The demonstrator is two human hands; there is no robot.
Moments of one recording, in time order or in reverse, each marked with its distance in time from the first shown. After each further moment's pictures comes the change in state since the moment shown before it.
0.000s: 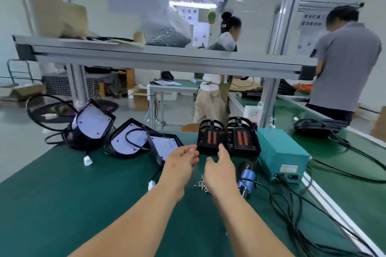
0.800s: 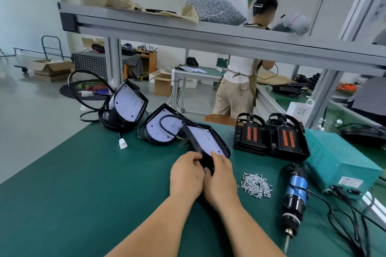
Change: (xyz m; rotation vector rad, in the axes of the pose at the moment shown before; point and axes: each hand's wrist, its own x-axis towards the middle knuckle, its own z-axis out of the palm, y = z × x) left_hand 0.028 -0.044 -0.080 0.685 0.278 0.136; right_hand -0.005 0.026 0.097 -0.381 -0.236 -0.186
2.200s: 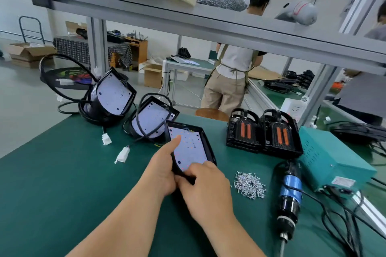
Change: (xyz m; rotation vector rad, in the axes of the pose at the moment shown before) left_hand 0.026 0.002 -0.025 -1.173 -0.413 -0.495; right_hand -0.023 -0.020 -0.004 -0.272 0.090 -0.200
